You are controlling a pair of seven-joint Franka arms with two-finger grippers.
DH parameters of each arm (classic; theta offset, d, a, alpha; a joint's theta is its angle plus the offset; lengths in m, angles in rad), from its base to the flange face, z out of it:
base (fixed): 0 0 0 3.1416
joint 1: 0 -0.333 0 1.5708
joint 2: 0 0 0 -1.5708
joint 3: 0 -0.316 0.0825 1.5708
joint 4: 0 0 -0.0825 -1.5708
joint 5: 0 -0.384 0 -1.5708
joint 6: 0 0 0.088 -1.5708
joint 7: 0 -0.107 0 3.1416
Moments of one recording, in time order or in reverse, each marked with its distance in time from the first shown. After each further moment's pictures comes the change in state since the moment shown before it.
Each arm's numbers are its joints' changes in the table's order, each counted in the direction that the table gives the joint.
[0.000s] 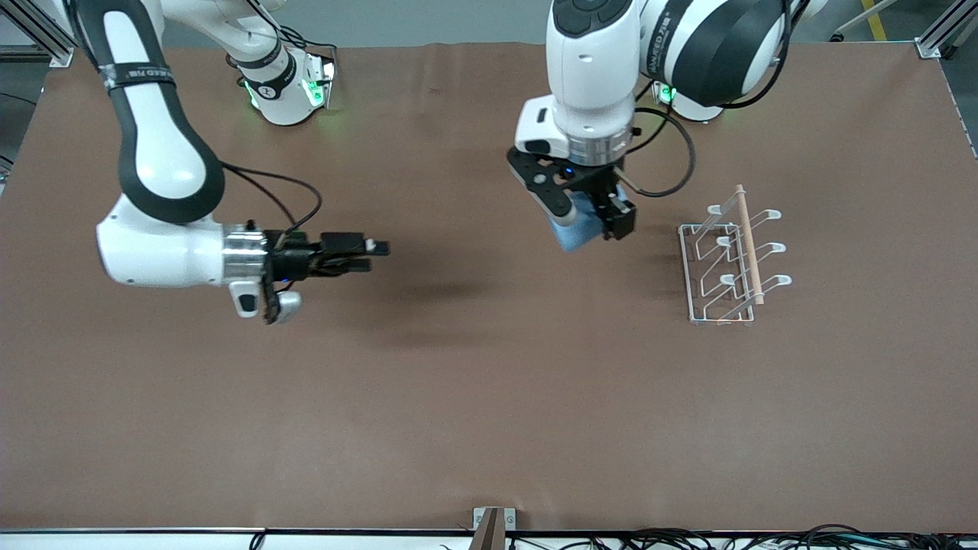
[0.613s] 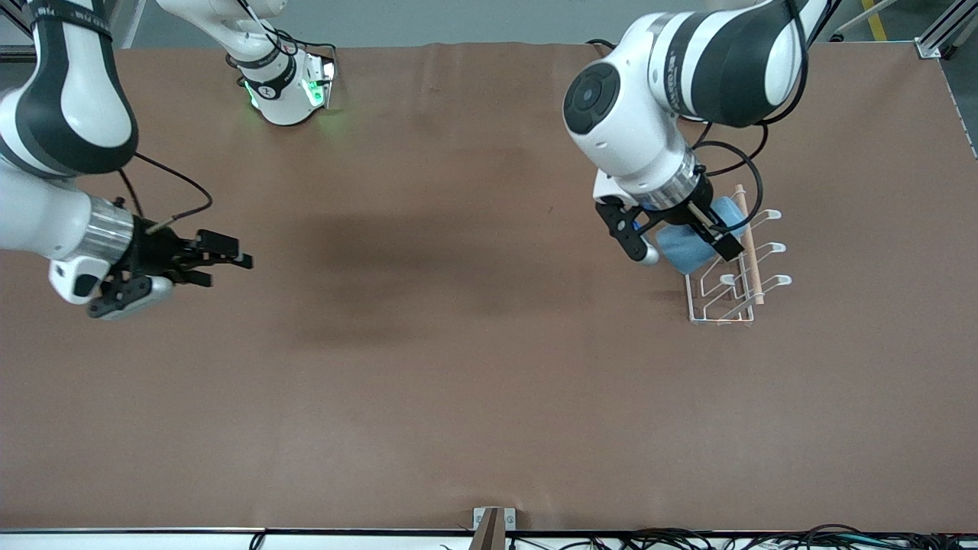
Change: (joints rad) left arm -0.052 0.028 -0.005 0.074 -0.388 -0.237 -0.165; right arm 0.155 -0.164 0.005 -0.039 0.628 -0.035 -0.026
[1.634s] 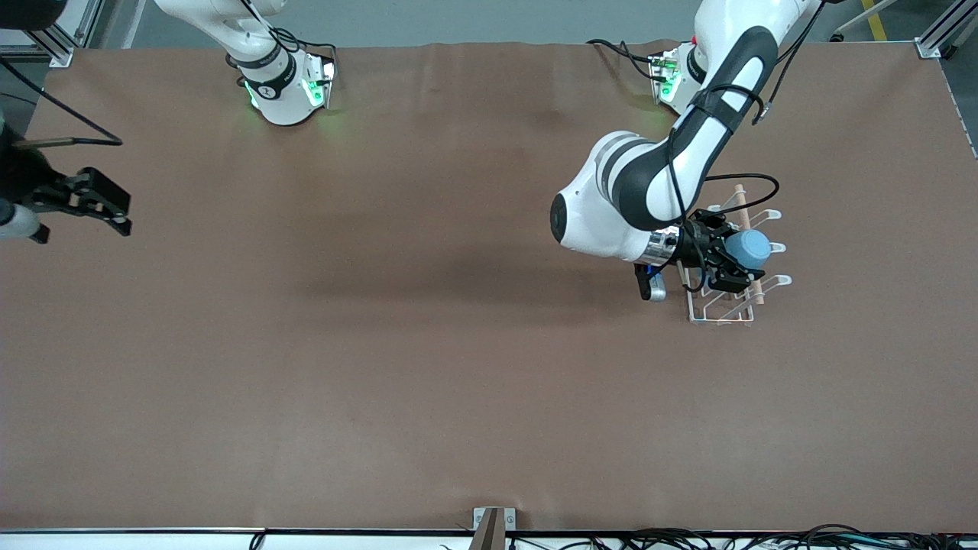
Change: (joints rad) left arm -0.015 0.176 -0.007 0.191 -0.330 -0.132 -0.098; right arm -0.043 -0.006 -0.008 -0.449 0.427 -0.310 -0.222
